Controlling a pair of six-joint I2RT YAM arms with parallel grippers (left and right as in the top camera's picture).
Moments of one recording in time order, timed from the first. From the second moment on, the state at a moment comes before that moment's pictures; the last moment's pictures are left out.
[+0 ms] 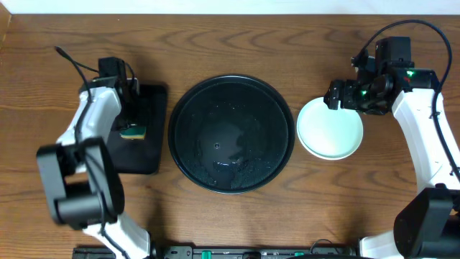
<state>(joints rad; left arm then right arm) 0.17 1.83 1.27 -0.80 -0.04 0.04 -0.02 1.67 1.40 -0.96 -0.24 0.10</state>
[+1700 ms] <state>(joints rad) 0.17 1.28 1.32 -0.89 -0.04 0.04 -0.02 0.73 1.09 -0.65 -0.07 0.09</state>
